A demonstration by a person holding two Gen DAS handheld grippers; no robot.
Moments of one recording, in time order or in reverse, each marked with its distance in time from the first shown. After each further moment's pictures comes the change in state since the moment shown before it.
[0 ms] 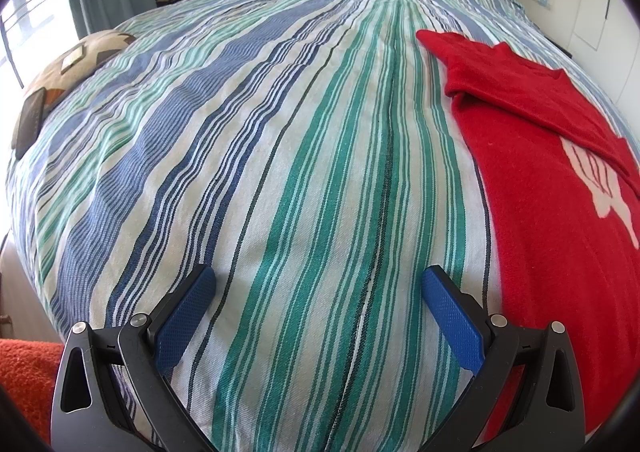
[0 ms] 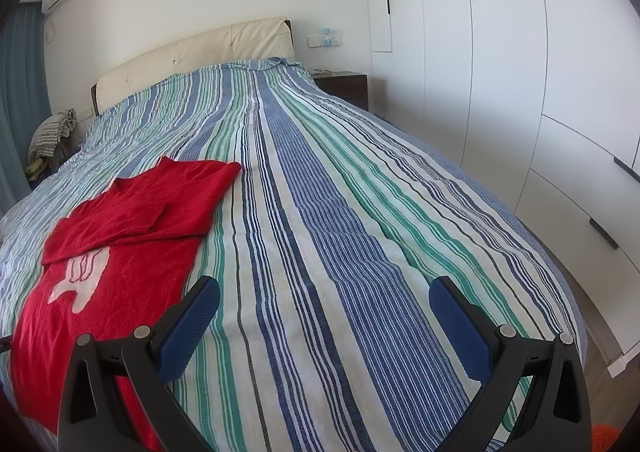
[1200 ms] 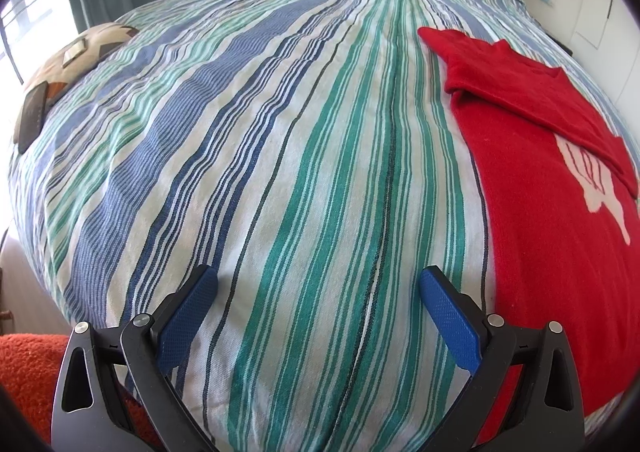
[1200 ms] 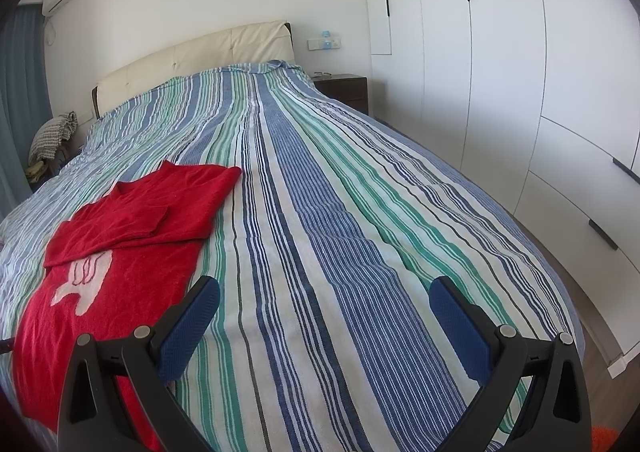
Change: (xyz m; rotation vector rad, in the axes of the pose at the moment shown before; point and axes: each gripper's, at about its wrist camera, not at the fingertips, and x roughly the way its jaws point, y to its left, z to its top) left arm -0.010 0.008 0.000 -0.007 0.045 -0.012; right arm -0.009 -0.003 0.003 0.005 -0.002 0.005
